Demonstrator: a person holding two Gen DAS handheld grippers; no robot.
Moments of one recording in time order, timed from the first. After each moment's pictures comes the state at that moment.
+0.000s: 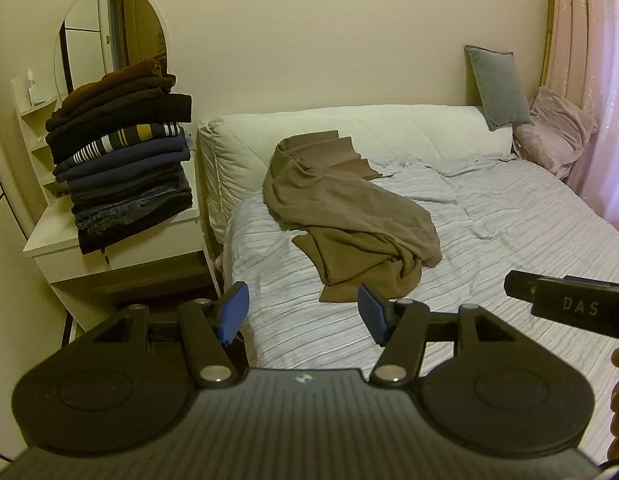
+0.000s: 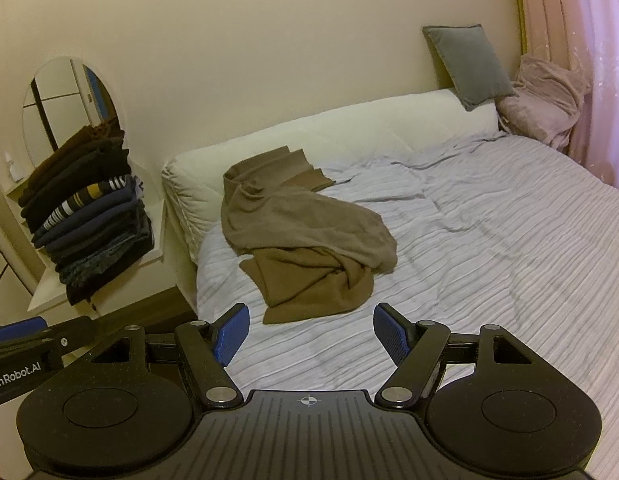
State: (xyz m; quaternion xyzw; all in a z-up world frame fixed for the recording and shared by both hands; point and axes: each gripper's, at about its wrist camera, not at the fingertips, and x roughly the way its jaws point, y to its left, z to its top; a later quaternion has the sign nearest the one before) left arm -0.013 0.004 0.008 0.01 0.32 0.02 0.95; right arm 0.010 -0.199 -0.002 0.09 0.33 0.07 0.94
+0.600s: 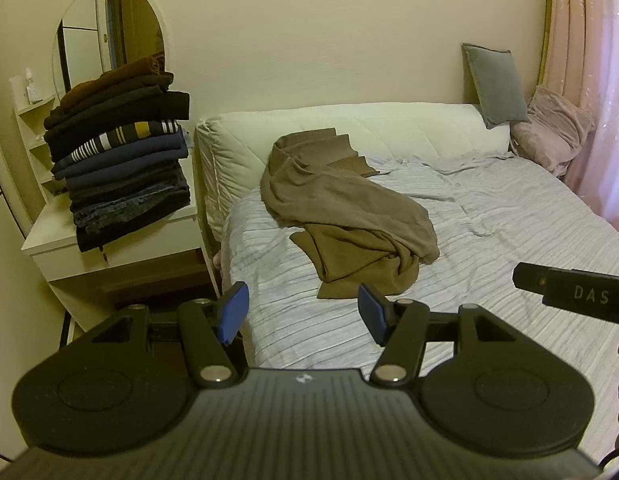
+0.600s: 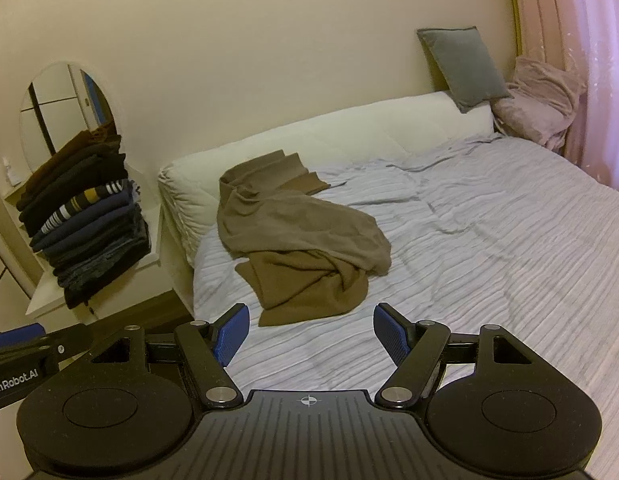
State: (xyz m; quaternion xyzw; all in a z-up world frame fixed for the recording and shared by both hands) left arm -0.012 0.004 0.004 0.01 0.32 0.01 0.95; right arm 0.006 -0.207 -0.003 0.09 0.33 0.07 0.94
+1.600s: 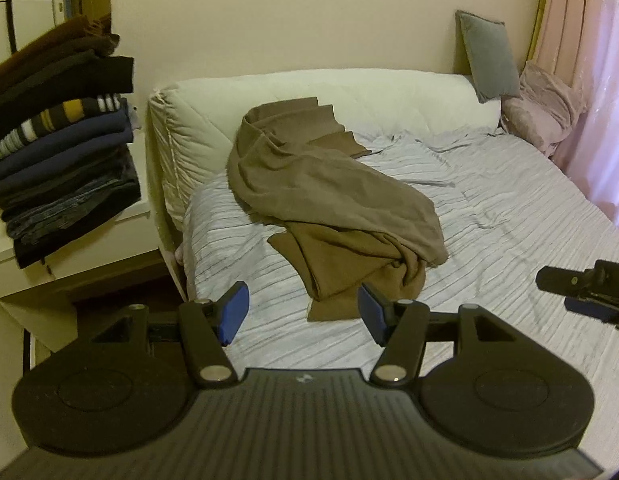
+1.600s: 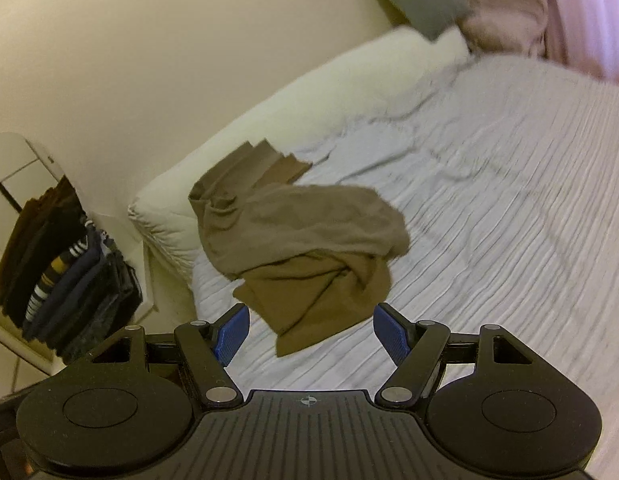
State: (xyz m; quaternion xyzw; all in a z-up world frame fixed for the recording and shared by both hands) left arm 0.162 0.041 -0.047 0.00 0.38 -0.05 0.92; right arm 0.136 -0.239 -0.061 0.24 0.37 0.04 0.89
